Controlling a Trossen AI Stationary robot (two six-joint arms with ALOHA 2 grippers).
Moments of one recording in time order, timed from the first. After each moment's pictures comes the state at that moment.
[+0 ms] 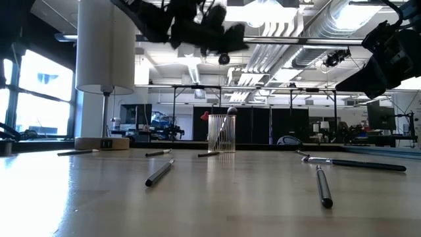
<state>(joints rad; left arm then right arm) 0.31 1.81 1.30 0.64 -0.23 0.21 -0.01 0.05 0.15 -0.42 0.25 0.20</state>
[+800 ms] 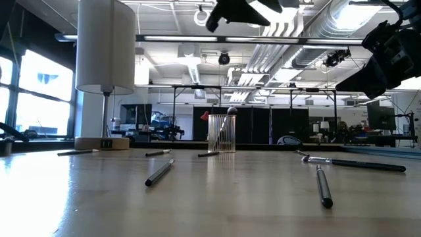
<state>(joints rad) -0.16 1.81 1.56 -0.16 -0.50 -0.49 -0.01 0.05 0.15 -0.42 0.25 0.20</state>
